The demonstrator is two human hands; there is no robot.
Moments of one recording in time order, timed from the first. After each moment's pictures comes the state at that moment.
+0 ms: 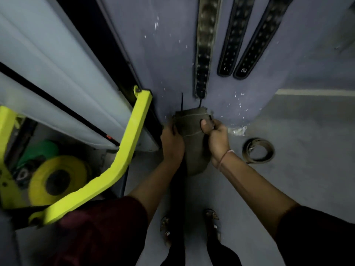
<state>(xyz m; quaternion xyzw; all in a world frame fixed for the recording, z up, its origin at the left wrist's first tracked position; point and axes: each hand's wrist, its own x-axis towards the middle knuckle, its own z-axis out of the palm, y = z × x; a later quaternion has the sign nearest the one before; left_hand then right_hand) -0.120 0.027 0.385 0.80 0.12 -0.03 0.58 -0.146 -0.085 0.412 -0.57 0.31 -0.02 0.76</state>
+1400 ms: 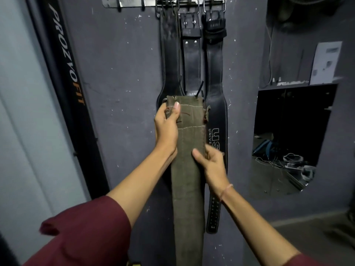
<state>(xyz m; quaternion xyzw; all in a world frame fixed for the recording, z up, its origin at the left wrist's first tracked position) -0.002 -0.042 0.934 0.51 -0.27 0.08 0.81 -0.083 -0.134 0.836 -0.60 -0.07 -0.32 0.73</state>
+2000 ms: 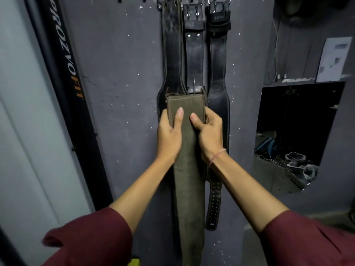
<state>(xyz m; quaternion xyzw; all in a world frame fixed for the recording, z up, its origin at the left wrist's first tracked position) -0.019 -0.041 0.911 0.60 -0.31 0.18 0.72 -0.052 -0.132 0.912 -0.56 -0.10 -0.42 0.71</state>
